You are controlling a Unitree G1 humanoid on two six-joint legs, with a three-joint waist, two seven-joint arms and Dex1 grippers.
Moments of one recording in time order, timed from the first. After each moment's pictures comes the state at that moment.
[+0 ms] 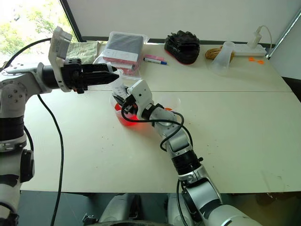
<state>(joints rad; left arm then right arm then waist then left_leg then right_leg) -0.90 0.74 0.10 -0.01 -0.72 0.97 -1.05 -0.61 -0.01 0.27 0.08 0.14 0.21 0.46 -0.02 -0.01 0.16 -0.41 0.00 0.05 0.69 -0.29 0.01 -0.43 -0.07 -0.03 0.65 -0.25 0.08</state>
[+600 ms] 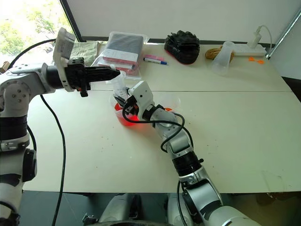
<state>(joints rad) -0.92 0.72 0.09 0.02 -0.72 0.98 -1.02 -0.60 -0.01 0.26 0.07 0.14 0.22 0.46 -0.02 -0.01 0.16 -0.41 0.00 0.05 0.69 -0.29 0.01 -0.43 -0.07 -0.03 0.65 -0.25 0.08</state>
